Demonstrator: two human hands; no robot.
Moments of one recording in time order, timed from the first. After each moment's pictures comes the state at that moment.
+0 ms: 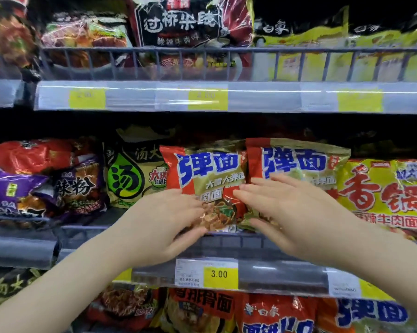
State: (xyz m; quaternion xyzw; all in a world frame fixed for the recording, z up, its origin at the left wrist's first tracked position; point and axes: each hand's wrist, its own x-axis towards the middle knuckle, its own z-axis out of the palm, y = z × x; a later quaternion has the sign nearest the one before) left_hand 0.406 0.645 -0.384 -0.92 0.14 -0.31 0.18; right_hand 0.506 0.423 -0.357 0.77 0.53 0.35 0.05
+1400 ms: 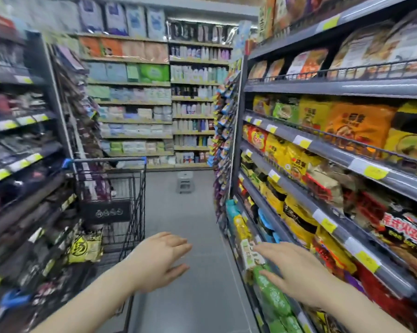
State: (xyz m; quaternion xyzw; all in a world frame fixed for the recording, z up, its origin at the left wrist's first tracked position) left_hand -0.154 0.603 -0.091 -0.84 -0.49 -0.11 0.21; right_hand 0.147 0.643 -0.046 0.42 0.91 0.00 0.02
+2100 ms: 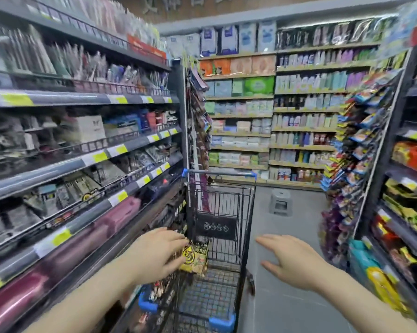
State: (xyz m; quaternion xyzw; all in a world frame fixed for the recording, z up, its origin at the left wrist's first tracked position) left_hand -0.488 0.531 -0.070 -0.71 -0.66 -0.03 0.26; right_hand -0.236 0.713 -0.054 0.23 0.97 0.00 -0.03
